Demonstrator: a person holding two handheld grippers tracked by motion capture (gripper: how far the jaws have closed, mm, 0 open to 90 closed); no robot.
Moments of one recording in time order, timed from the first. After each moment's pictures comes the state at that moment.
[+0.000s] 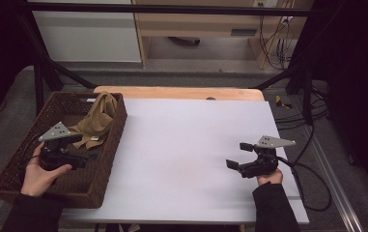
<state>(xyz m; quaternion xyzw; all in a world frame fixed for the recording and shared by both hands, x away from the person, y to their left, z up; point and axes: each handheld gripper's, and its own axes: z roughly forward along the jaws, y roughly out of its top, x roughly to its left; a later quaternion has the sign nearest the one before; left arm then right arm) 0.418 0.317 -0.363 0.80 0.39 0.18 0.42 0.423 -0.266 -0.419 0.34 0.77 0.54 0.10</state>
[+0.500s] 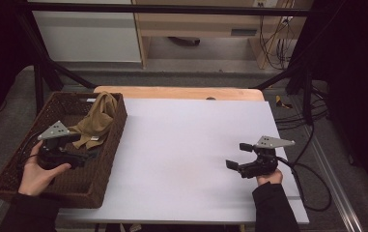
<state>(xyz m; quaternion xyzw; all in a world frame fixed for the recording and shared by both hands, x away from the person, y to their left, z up) 0.418 0.317 -0.358 0.80 0.39 0.18 0.41 0.423 -0.265 -0.419 0.34 0.77 0.53 0.10</state>
